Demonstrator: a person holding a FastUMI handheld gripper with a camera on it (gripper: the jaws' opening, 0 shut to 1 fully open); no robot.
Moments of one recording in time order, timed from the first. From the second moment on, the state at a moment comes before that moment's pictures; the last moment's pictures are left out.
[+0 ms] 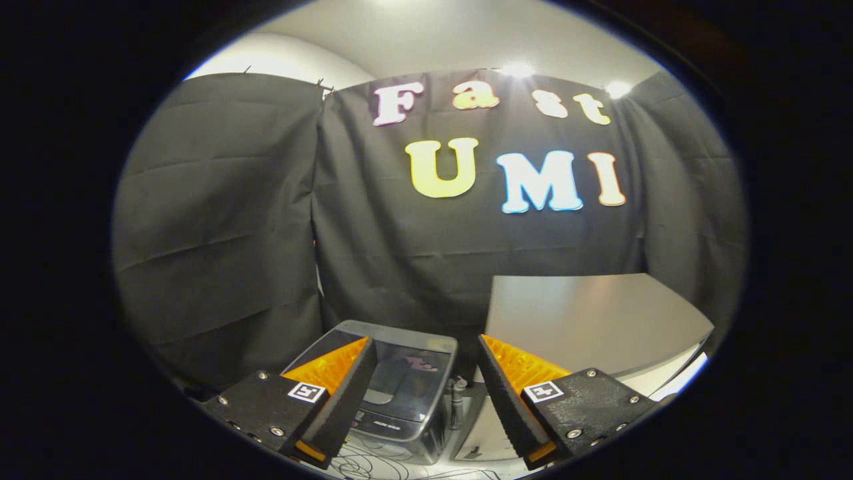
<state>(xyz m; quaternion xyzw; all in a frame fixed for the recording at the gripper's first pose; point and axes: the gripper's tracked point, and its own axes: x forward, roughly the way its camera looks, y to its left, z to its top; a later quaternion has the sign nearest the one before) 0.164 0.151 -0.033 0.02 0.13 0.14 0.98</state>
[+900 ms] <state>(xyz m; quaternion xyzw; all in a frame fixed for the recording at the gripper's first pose) 0.102 -0.038 0.005 0.02 0.08 0.06 1.00</state>
